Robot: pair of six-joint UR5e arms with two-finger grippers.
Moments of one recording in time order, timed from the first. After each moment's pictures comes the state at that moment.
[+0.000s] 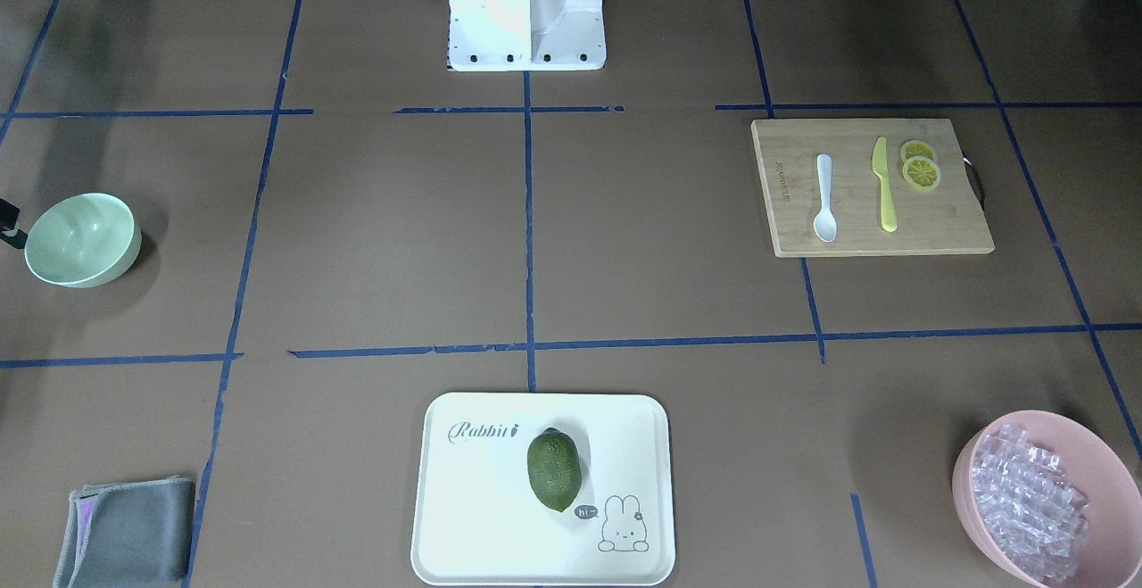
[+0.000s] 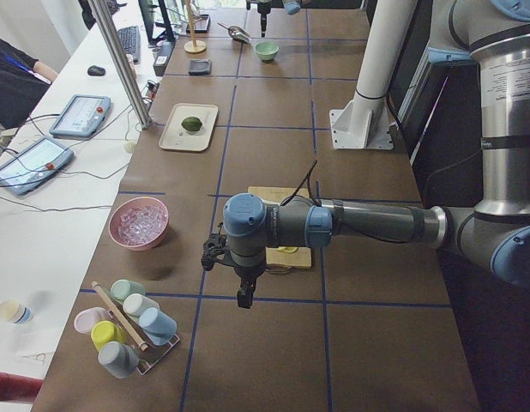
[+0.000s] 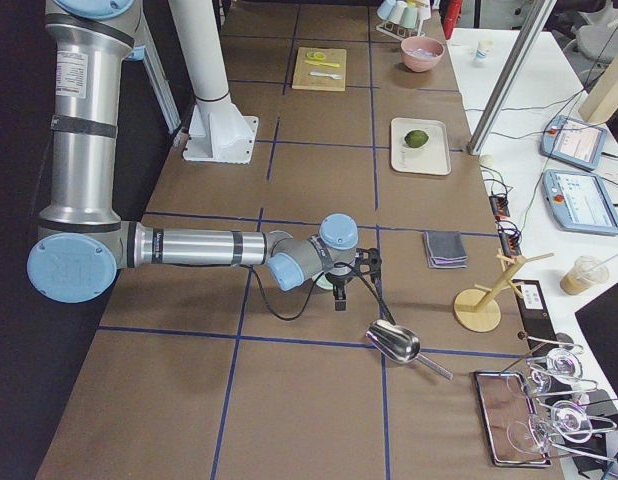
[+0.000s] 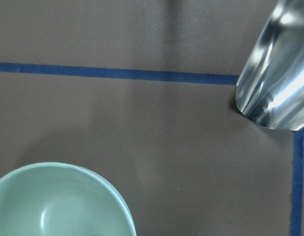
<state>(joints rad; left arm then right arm) -1.59 -1.42 -1.79 -1.49 -2.30 0.17 1.15 -1.68 1.58 -0.97 2.27 0.58</state>
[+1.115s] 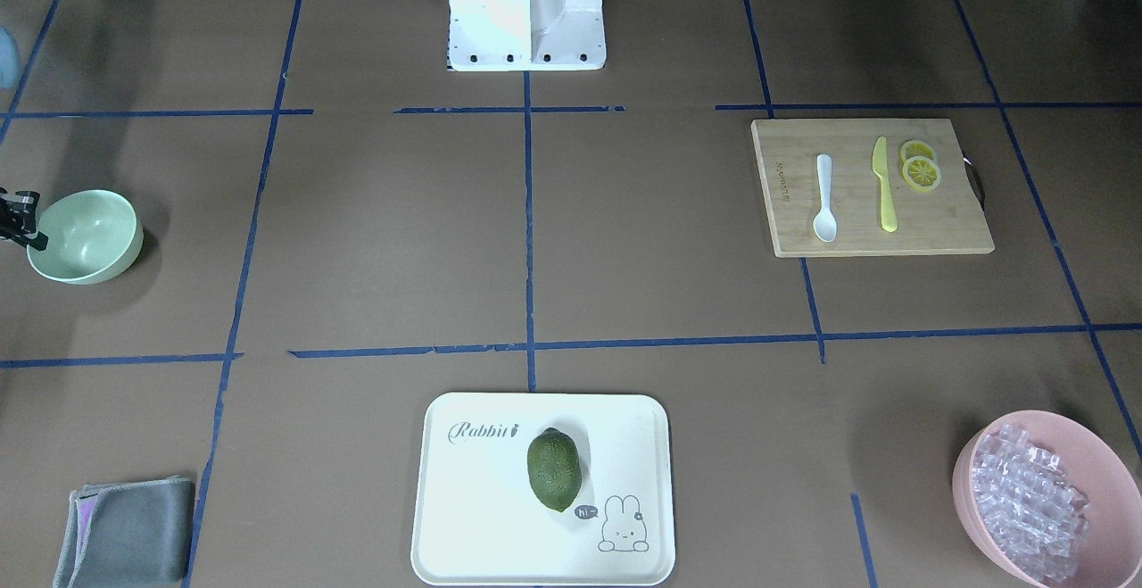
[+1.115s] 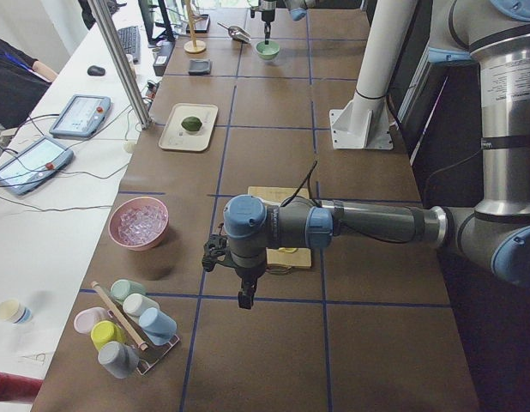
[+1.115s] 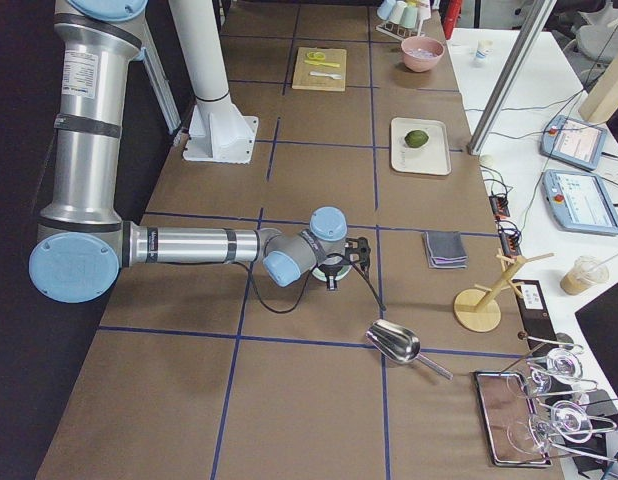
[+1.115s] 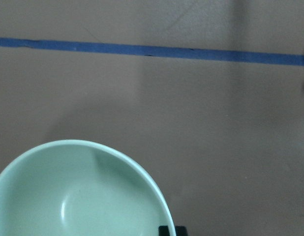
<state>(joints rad) -1.59 -1.42 -1.79 -1.49 -2.31 0.17 1.09 -1.70 1.67 -0.95 2.27 0.66</state>
